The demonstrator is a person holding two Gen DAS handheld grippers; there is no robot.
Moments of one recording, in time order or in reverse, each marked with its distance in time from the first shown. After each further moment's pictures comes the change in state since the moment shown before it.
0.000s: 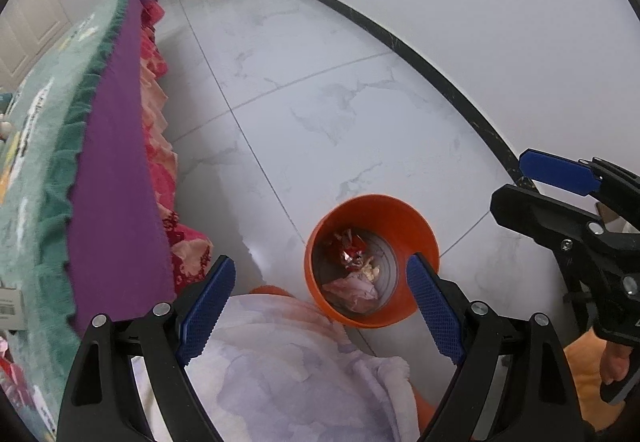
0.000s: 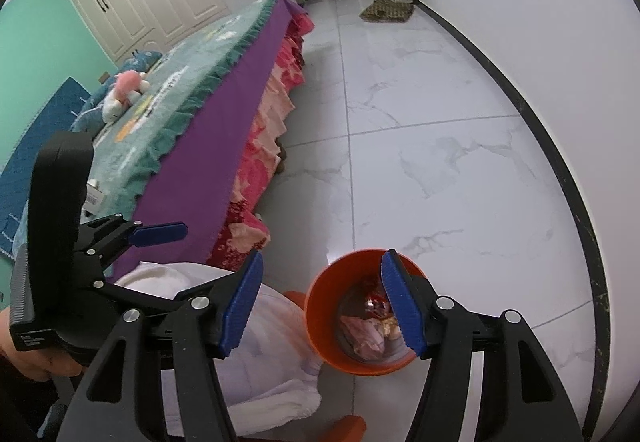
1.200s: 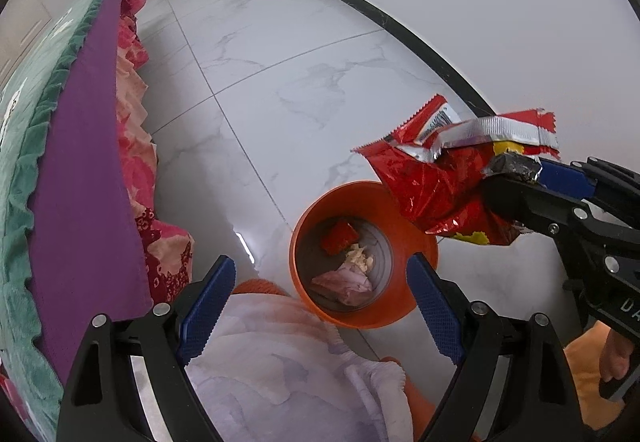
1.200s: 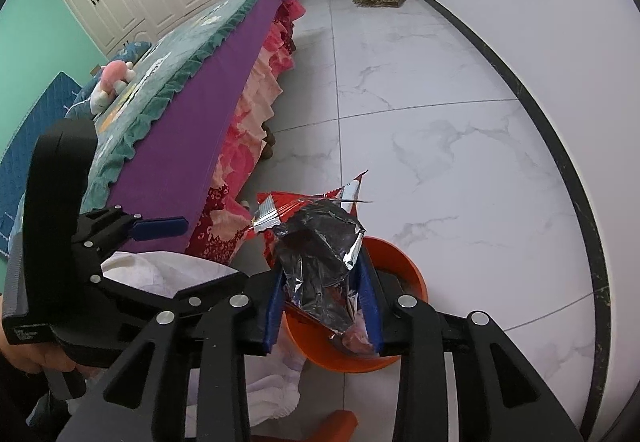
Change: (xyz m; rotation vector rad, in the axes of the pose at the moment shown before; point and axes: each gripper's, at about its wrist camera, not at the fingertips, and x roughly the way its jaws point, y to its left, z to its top) left arm 0.043 -0.018 0.011 0.026 0.079 -0.030; right arm 0.030 -0.028 -0.012 0.015 0.058 -0.022
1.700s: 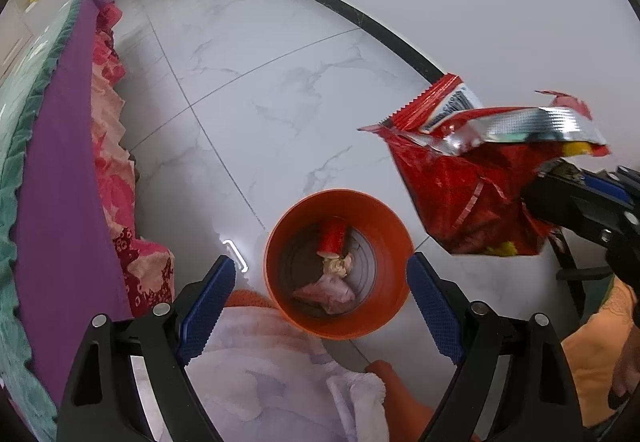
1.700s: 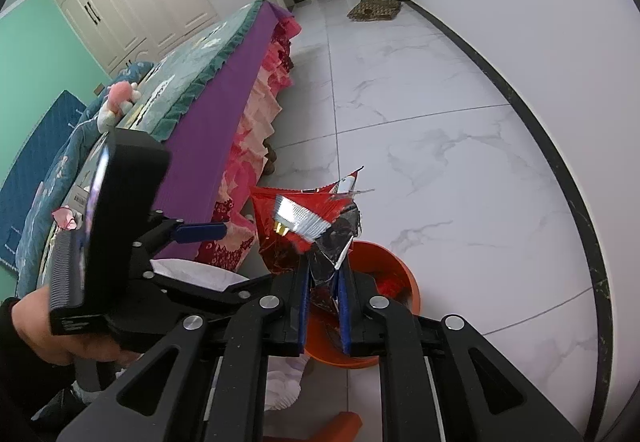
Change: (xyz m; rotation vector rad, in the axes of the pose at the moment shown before) left arm 0.007 -0.023 0.010 0.059 -0.002 -0.033; right arm -0.038 -0.012 -0.008 0.028 -0.054 0.019
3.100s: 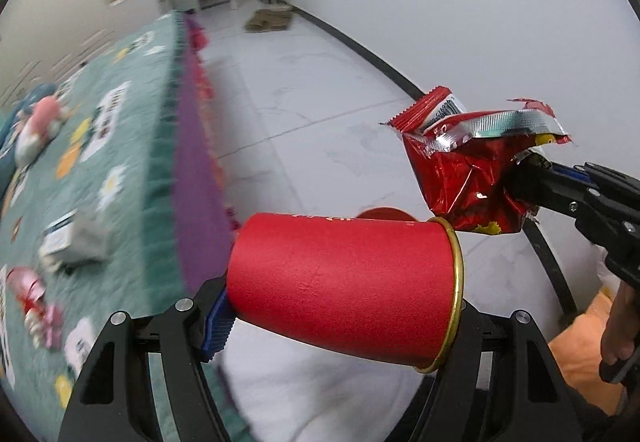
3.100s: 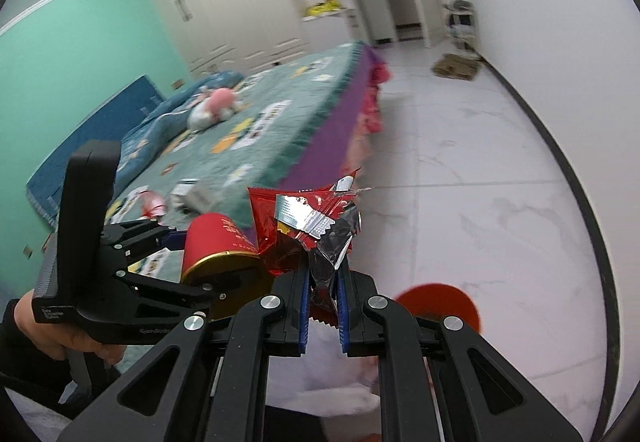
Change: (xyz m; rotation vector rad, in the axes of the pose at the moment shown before) left arm -0.151 0.037 -0.087 -0.140 -0.216 0.102; right arm -0.093 0.111 -0.009 -0.185 -0.145 0.169
